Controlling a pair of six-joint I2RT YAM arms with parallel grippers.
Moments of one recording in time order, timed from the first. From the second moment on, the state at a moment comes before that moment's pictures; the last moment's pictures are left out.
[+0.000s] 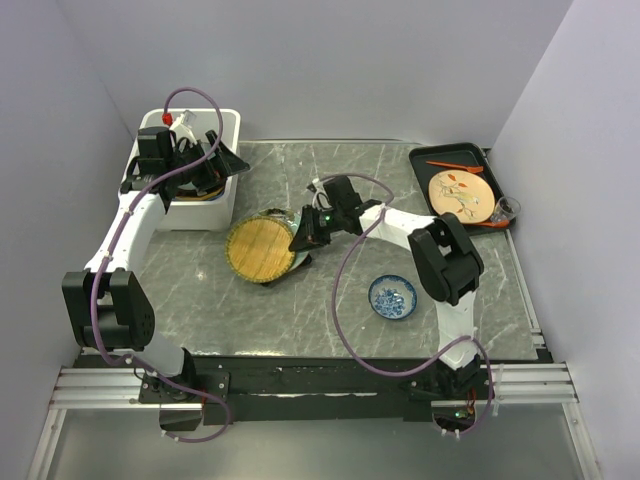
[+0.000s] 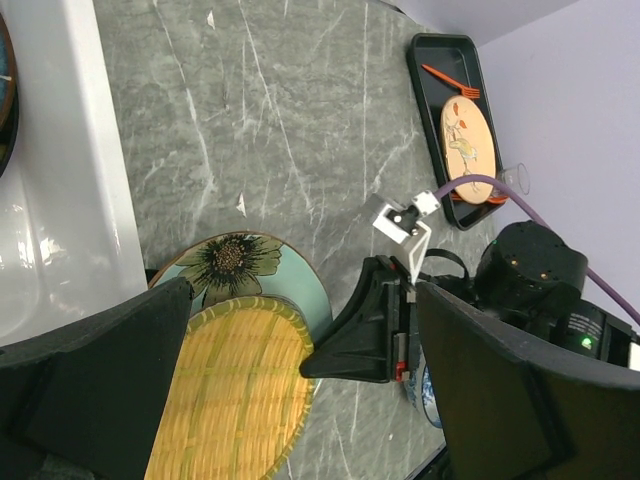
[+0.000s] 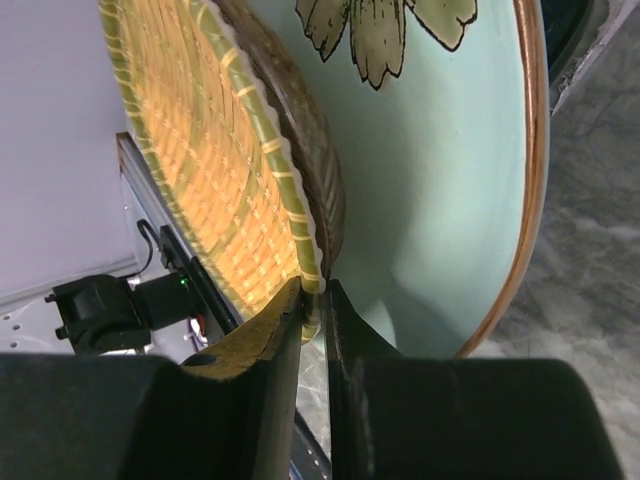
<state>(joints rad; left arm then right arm) 0.01 1.55 1.36 -0.30 0.61 -0.51 0.58 2.03 1.37 -0.16 -0.66 0.64</state>
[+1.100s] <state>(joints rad) 0.01 1.54 1.31 -0.30 0.63 -0.51 0.30 1.83 1.14 0.30 -0.88 0.93</state>
